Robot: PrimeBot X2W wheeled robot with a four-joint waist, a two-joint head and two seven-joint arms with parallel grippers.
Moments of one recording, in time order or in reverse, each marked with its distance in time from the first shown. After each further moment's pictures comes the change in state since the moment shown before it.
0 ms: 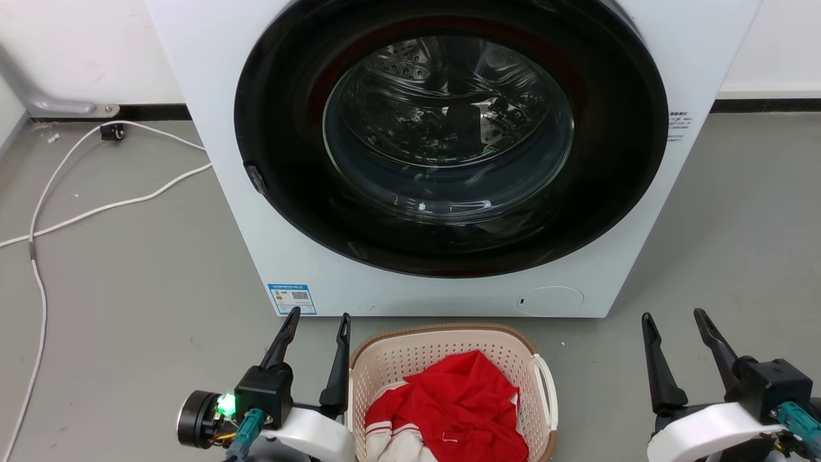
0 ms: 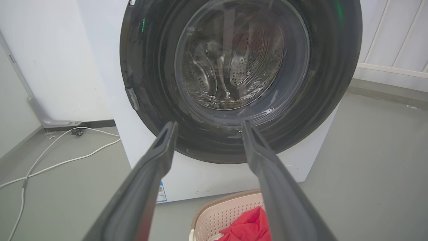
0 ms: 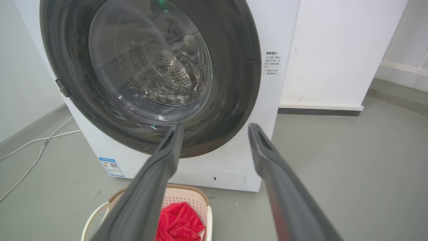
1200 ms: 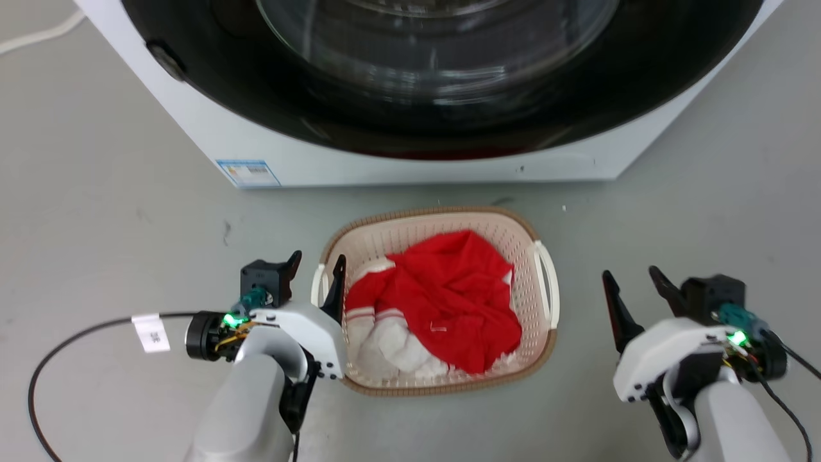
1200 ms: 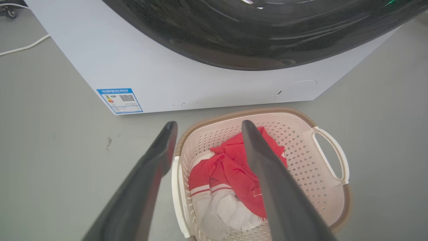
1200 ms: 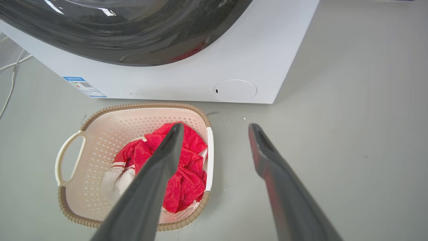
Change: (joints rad) left arm -0.406 0.001 0.021 0.506 -0.113 -0.071 0.077; right arm -0.300 0.001 0.029 0.360 0.020 0.000 0.089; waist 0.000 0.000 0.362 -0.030
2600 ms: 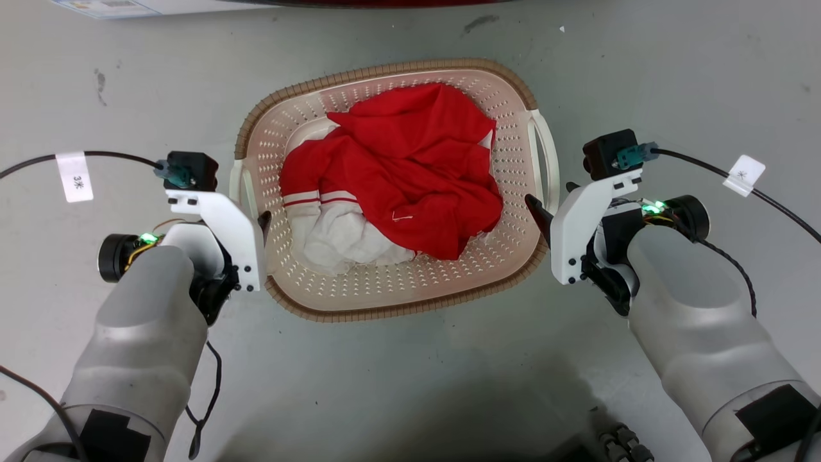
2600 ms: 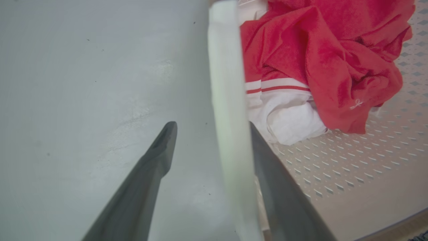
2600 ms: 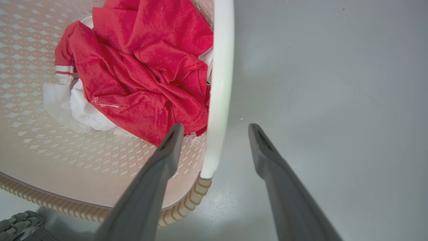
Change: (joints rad) left arm -0.429 0.203 -0.250 0.419 -0.338 -0.062 0.350; right arm -0.690 -0.017 0.481 0.782 0.339 0.000 0.087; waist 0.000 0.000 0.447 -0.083
